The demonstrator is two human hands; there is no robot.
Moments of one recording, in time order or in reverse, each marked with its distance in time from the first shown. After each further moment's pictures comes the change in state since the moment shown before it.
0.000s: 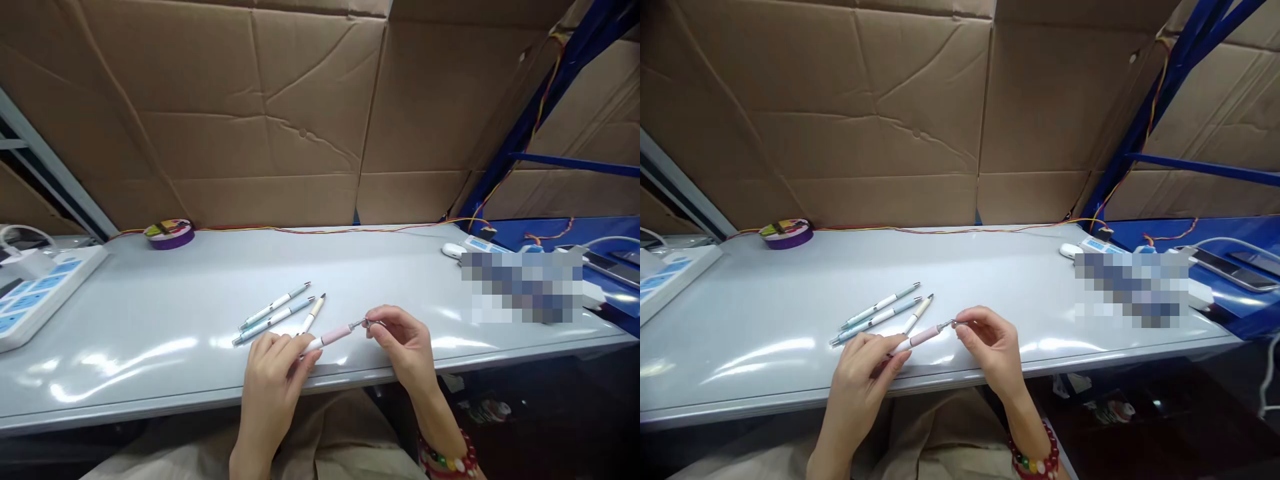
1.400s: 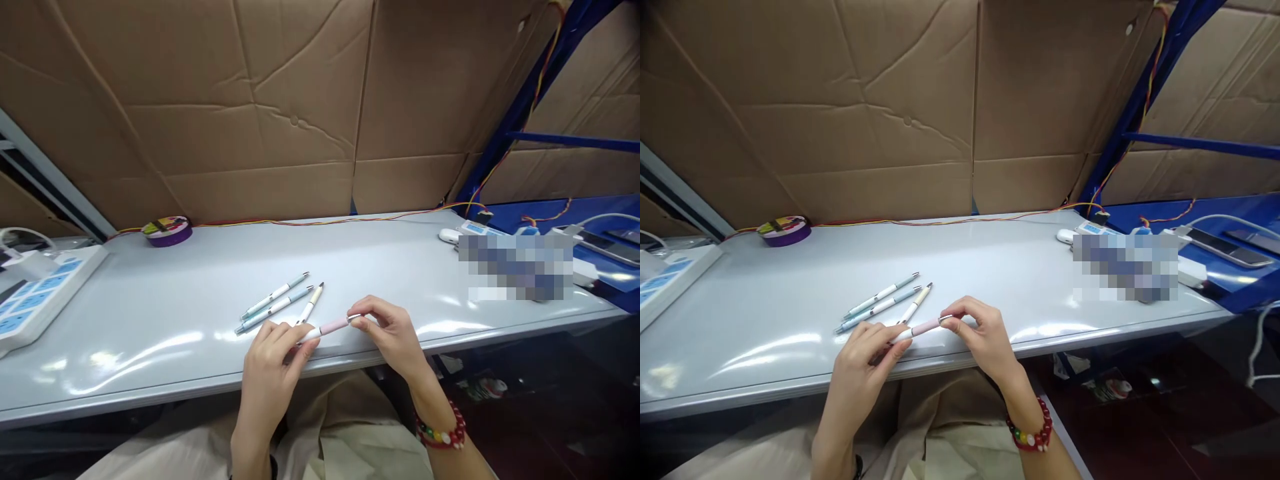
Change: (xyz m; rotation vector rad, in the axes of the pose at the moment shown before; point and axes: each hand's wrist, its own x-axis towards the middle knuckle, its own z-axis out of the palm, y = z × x) left_hand 0.001 0.006 -0.007 -0.004 -0.118 -0.074; right_hand 0.000 0.006 -0.002 -0.219 -0.194 -0.079
